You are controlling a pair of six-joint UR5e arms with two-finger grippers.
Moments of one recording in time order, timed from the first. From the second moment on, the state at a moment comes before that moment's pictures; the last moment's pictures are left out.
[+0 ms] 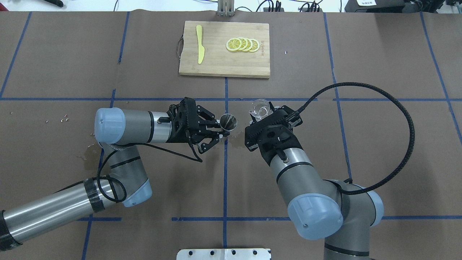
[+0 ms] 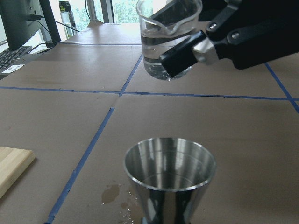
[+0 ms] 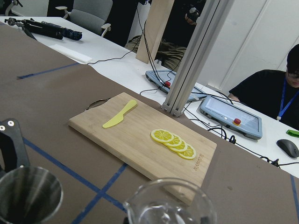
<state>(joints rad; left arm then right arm) -0.51 -2.18 -1.31 -3.01 -1.89 -0.14 0.22 -1.17 1.96 -1.15 0.75 0.61</state>
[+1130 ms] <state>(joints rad) -0.51 -2.18 -1.31 -3.01 -1.89 -0.14 0.20 -1.06 1.92 -1.36 0.69 0.55</state>
